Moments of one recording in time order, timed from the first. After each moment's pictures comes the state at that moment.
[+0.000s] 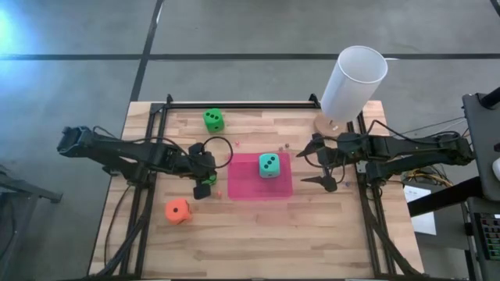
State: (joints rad) left arm -0.16 1.19 0.92 -0.69 -0.22 -0.29; right arm 0.02 0.86 0.70 -0.30 -0.11 -0.05
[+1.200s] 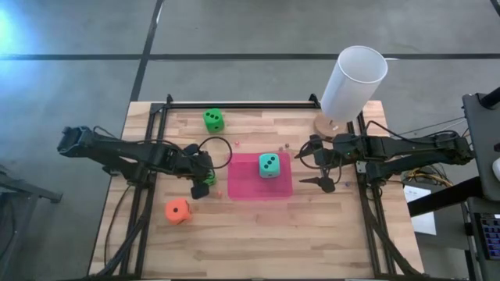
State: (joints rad) left arm -0.16 1.20 0.91 -0.80 -0.21 -0.42; right arm 0.02 0.89 0.70 -0.30 -0.10 -0.05
